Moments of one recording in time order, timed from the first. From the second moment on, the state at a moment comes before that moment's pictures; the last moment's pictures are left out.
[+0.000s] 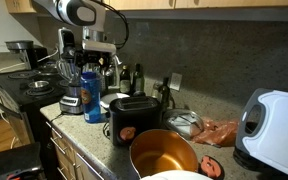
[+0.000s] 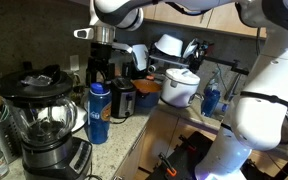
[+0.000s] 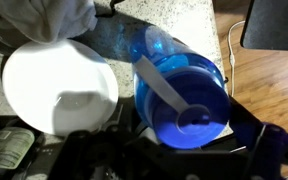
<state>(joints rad) 0.25 0.01 0.23 -1.97 0.13 1.94 -1.20</state>
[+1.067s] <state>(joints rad) 0.25 0.00 0.22 -1.99 0.14 1.94 -1.20</state>
